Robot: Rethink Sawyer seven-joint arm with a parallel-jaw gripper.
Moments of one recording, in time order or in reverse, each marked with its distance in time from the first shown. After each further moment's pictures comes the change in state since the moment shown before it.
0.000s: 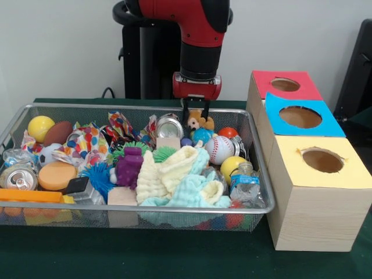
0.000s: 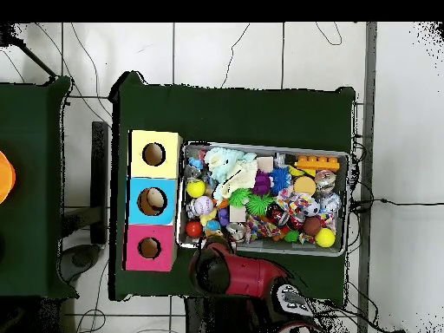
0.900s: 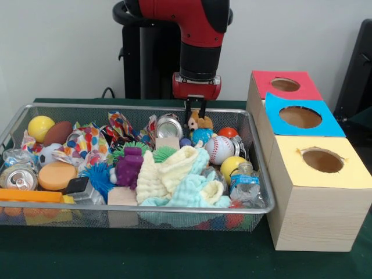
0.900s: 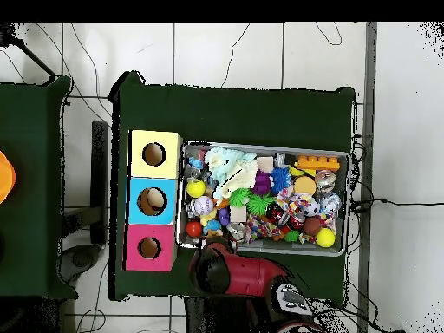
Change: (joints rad) arm 0.003 0.002 -0.004 -0.008 -0.023 0.000 0.000
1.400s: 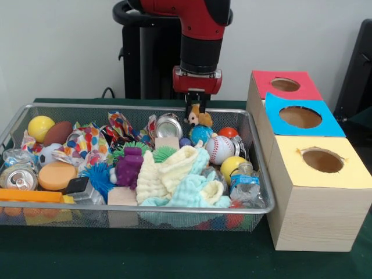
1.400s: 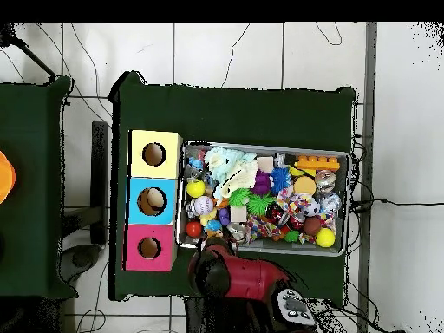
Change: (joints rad) arm -0.002 -0.057 0.003 0.025 0.000 0.033 0.000
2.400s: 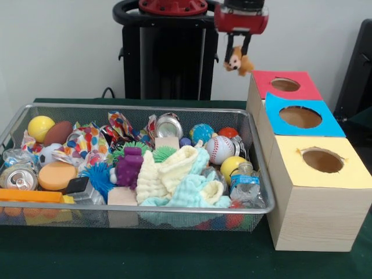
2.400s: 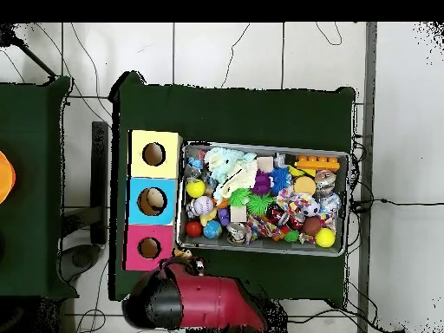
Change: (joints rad) arm 0.235 -0.387 -0.027 0.086 0.097 0.394 0.000
